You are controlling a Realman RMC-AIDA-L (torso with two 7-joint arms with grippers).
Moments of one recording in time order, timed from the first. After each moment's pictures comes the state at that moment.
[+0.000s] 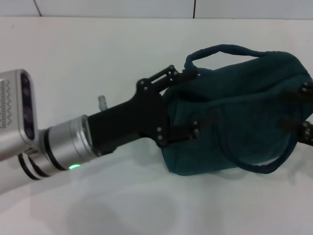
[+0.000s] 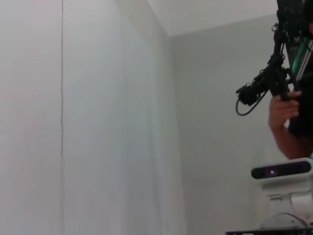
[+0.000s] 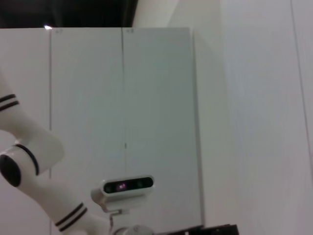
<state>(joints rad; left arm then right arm) -0.52 -2.03 2.09 0.25 0.29 1.65 -0.56 0.44 1.97 -0.75 -0.51 -1.63 -1.96 1.01</state>
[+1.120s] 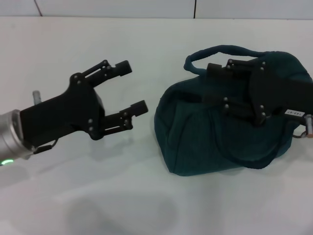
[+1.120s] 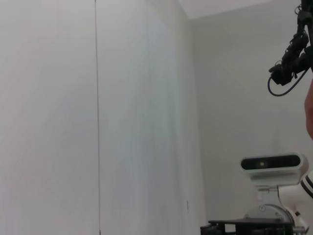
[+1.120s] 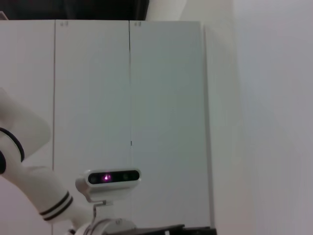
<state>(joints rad) -0.52 -1.91 2.04 0.11 0.31 1.80 -0.61 0.65 2.03 -0.82 -0.34 -1.61 -1.79 0.91</state>
